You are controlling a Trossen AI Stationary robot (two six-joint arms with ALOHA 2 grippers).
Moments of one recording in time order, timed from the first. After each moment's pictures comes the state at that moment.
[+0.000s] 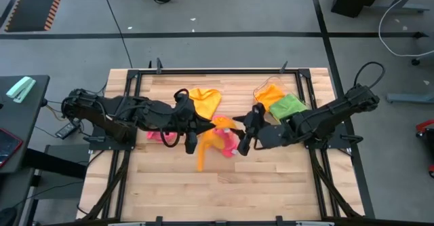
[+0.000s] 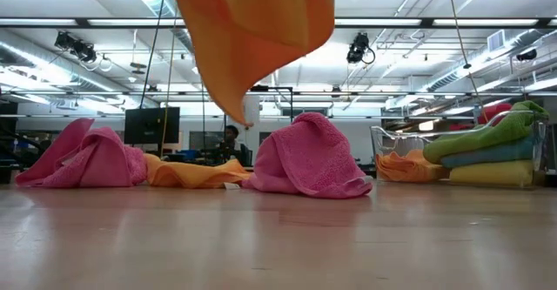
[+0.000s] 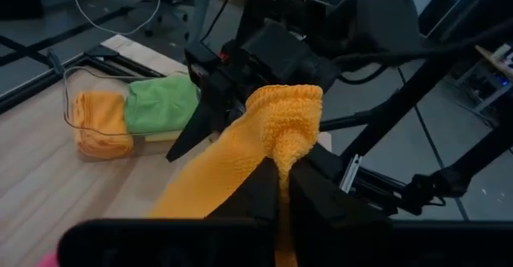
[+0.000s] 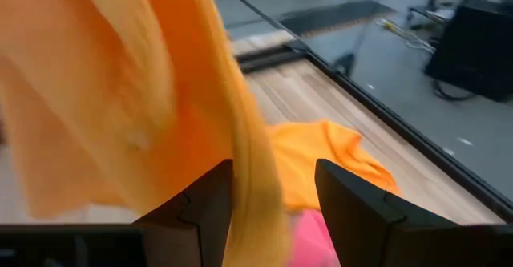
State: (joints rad) left arm -0.30 1.43 1.65 -0.53 -0.37 -0.55; right arm 0.40 1.42 1.27 -0.42 0.77 0.44
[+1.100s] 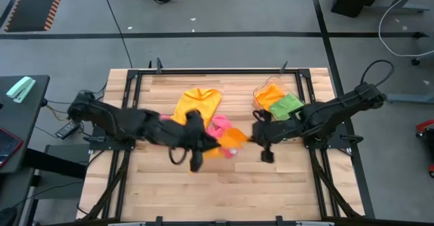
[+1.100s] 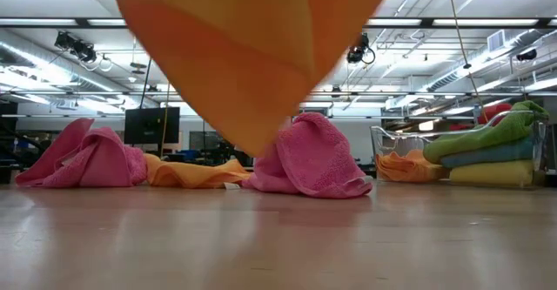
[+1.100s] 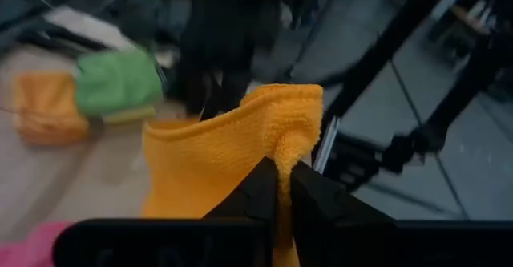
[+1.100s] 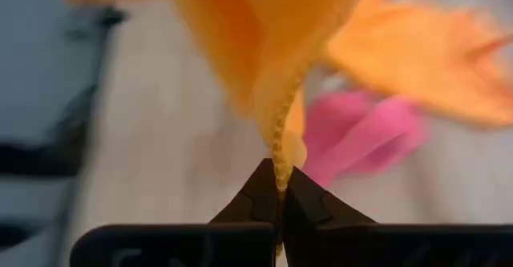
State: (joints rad) left arm -0.38 1.52 1.65 -0.49 -0.34 -0.54; right arm 0.38 1.31 1.27 -0.79 0.26 0.36
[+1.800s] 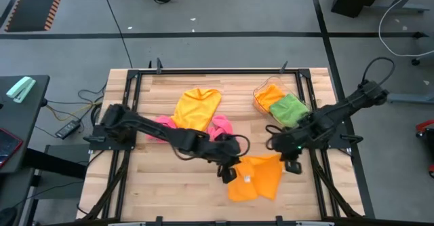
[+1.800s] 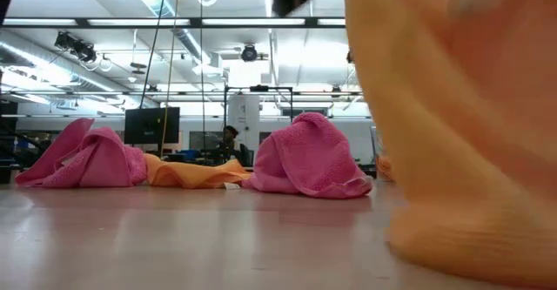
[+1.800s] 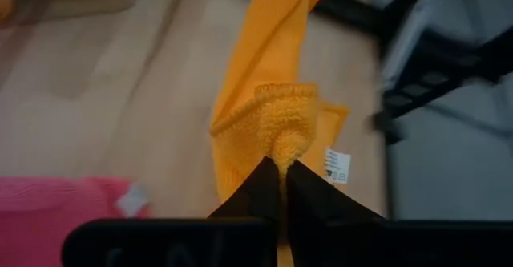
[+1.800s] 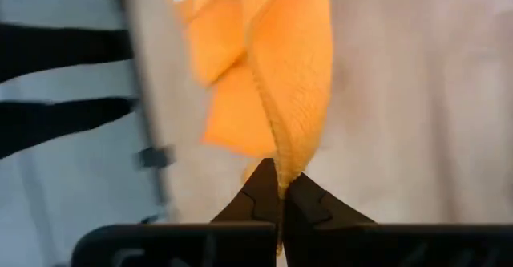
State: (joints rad) left arm -0.31 1.92 1.65 -0.40 -0.16 -0.54; right arm 0.49 1.22 1.18 -1.12 -0.15 0.73
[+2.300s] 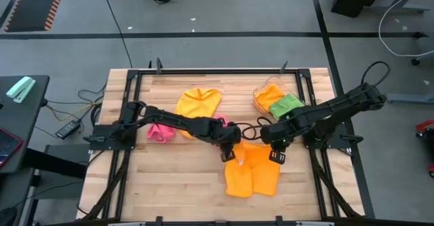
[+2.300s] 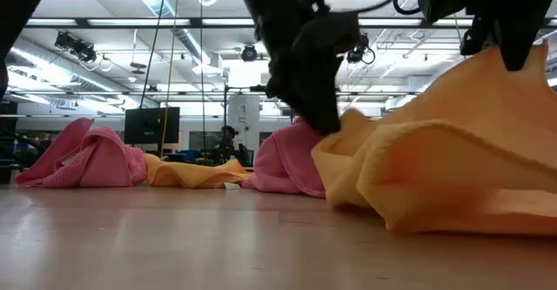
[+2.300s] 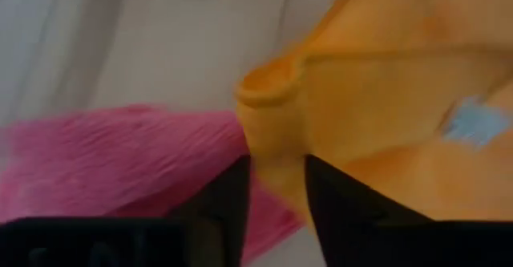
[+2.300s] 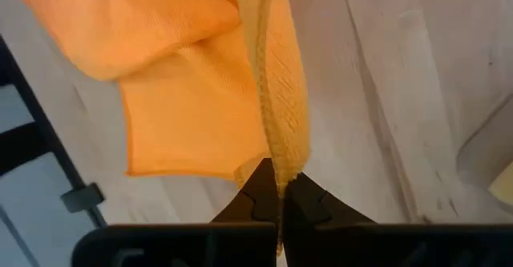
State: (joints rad) left arm -0.13 2.08 1.65 -0.63 -0.16 -0.34; right arm 0.29 1.32 1.05 -1.11 -0.14 0.70
